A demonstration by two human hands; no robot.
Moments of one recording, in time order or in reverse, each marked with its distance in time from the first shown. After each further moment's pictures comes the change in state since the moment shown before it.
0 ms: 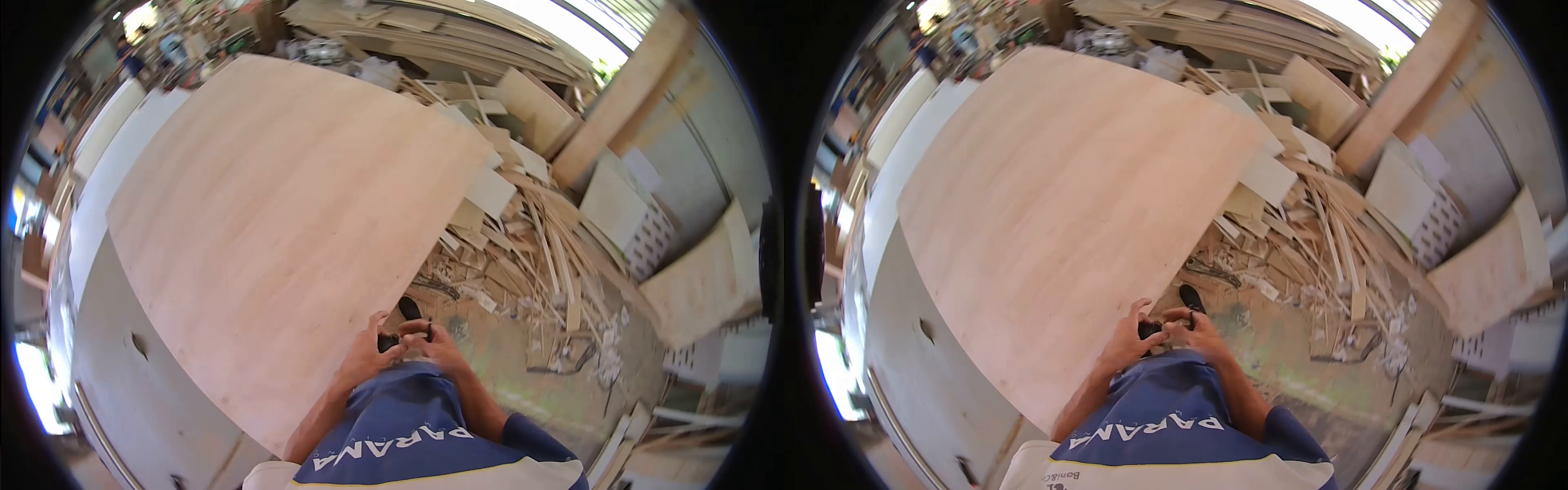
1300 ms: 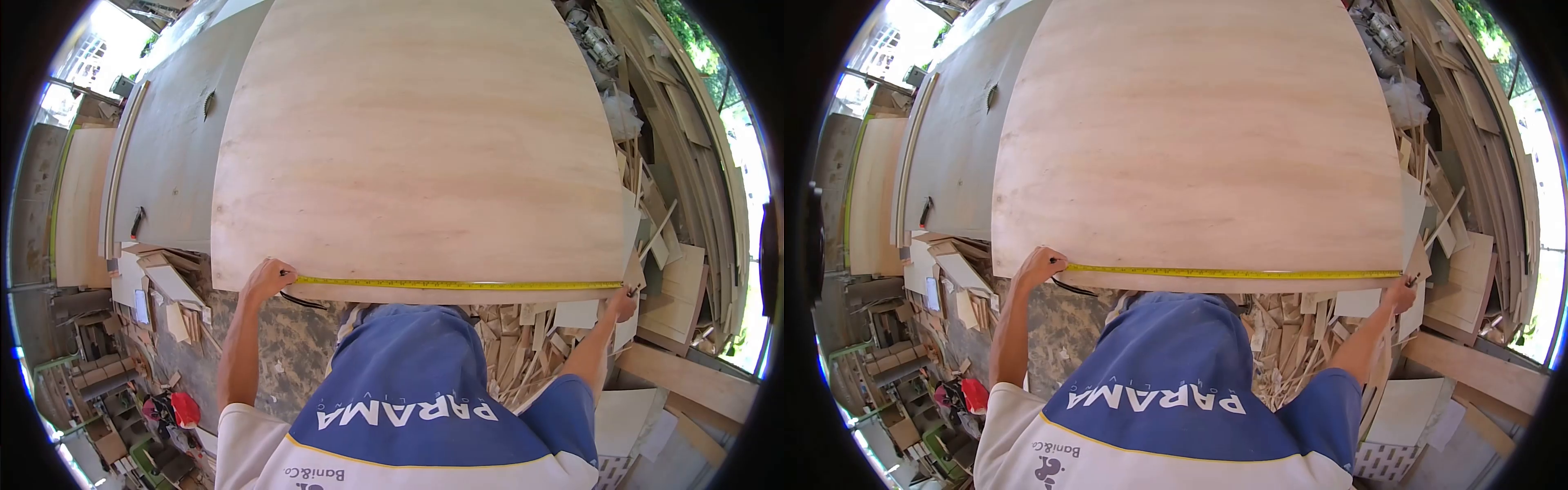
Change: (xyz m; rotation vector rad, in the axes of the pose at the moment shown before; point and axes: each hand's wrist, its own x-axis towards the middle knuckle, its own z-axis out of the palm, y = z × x) left_hand -0.082 -0.058 -0.035 0.150 0.525 -0.980; right_hand 0.440 -0.237 -0.355 -1.340 0.931 -0.102
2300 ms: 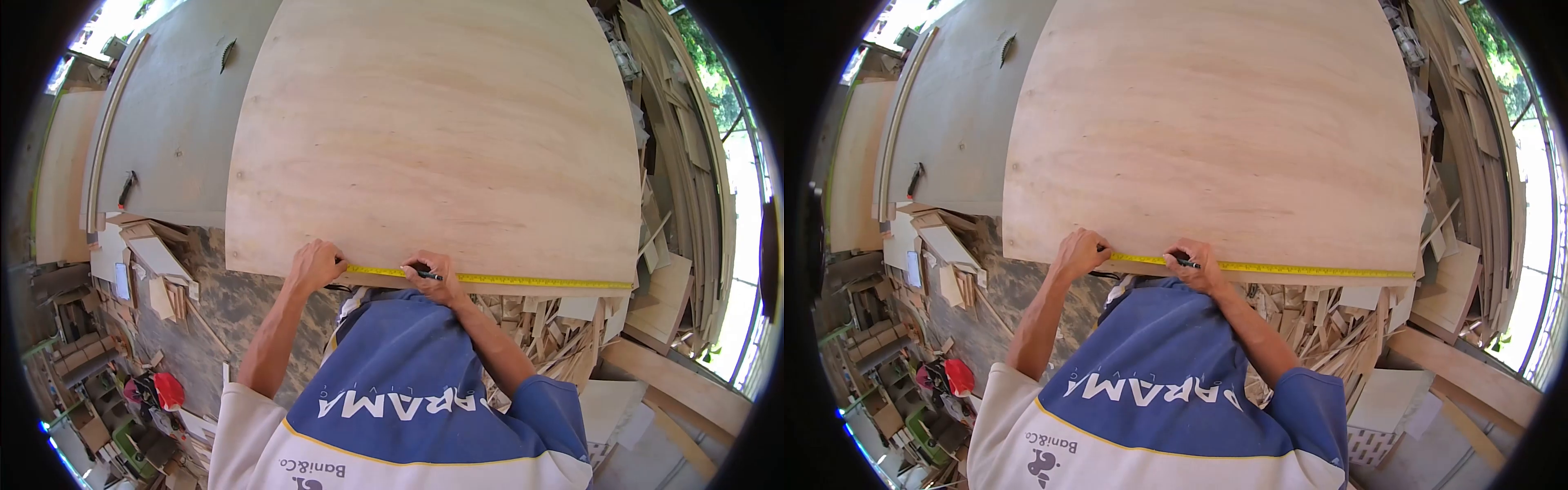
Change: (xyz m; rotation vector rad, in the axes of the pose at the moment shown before) left_hand 0.005 -0.013 0.017 0.013 0.075 0.136; right_hand -0.520 -0.160 -0.004 0.634 -1.413 -1.165
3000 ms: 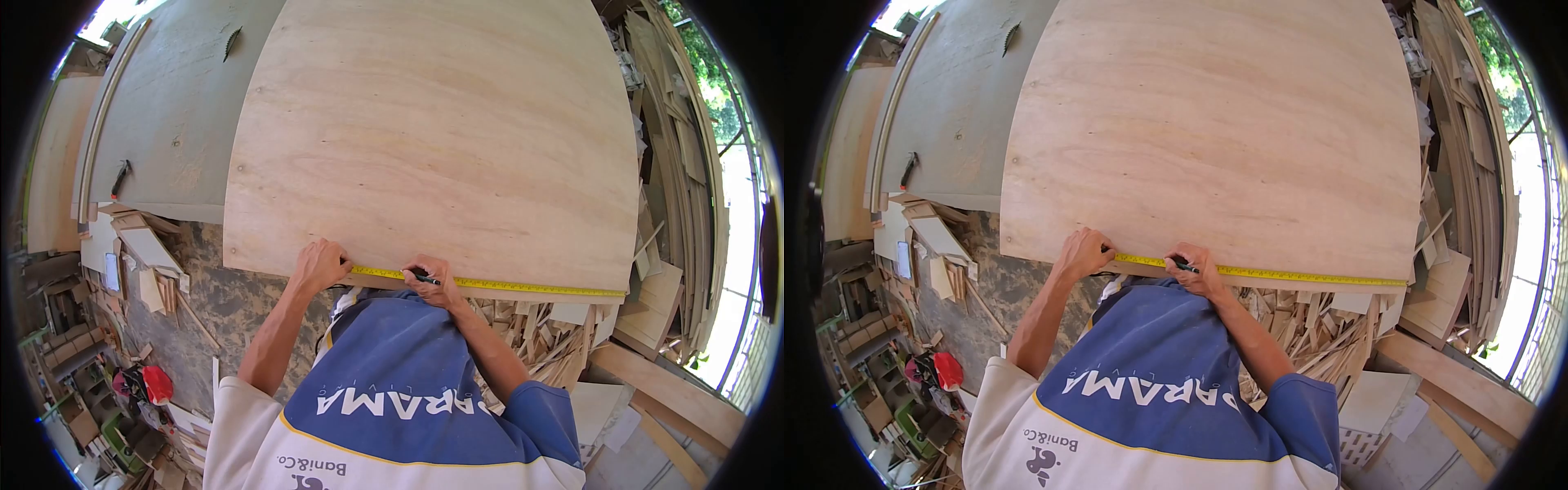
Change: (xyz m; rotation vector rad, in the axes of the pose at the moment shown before) left_hand 0.003 0.000 -0.001 -0.050 -0.018 -0.021; right_hand 0.003 0.002 0.009 -0.024 -0.026 -0.039
